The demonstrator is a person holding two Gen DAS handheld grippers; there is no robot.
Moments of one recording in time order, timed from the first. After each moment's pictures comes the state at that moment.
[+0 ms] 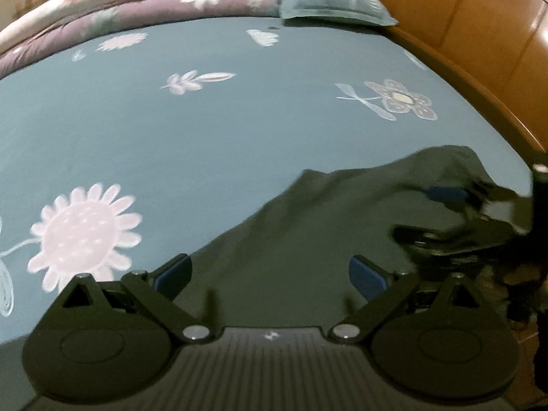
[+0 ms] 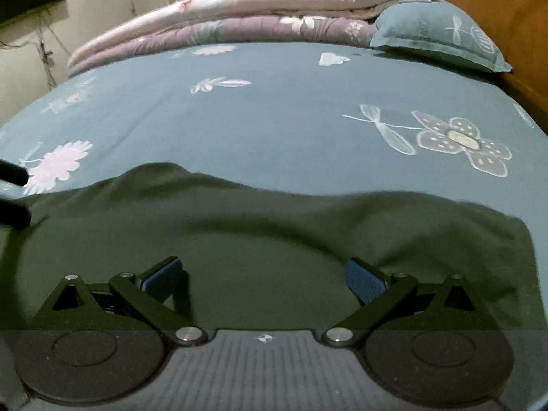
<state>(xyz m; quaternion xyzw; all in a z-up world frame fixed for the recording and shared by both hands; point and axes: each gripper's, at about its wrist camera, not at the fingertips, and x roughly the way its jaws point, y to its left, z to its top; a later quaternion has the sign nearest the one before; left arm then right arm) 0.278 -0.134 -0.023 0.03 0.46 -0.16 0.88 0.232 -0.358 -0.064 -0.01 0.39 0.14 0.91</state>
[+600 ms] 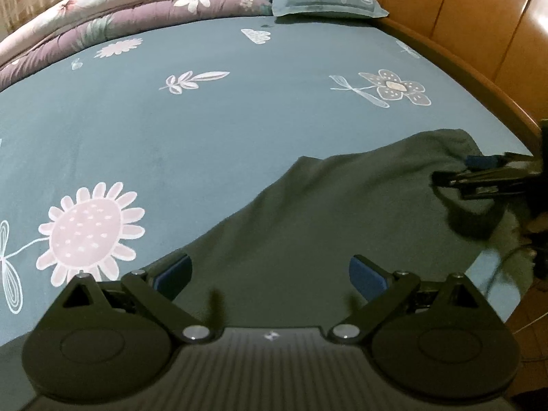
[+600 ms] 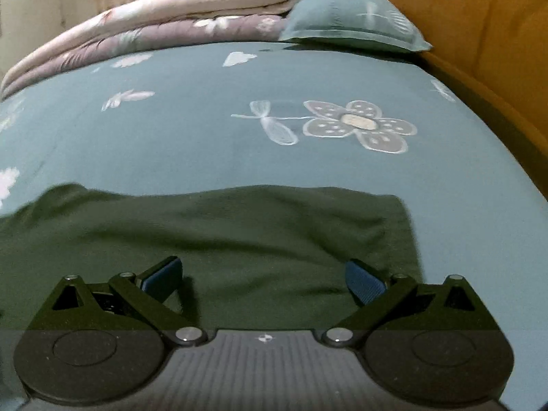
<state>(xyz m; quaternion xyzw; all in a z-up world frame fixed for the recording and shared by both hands) 0.267 -0.142 -0.026 0.06 0.45 -0.17 0.87 0.222 -0.408 -0.042 0.01 0.39 0.01 0.92</state>
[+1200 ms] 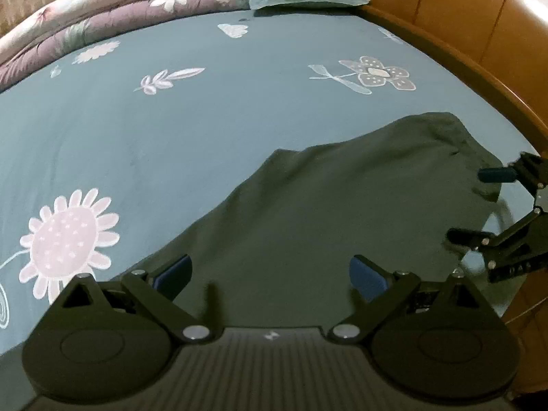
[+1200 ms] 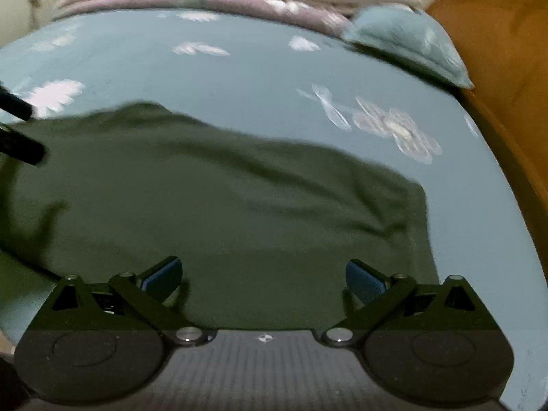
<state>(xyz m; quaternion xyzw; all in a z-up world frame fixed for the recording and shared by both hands) 0.269 -0.164 -0.035 0.08 0.45 -0.20 0.87 0.167 -0.351 -0.037 -0.11 0.41 0.09 0.90</state>
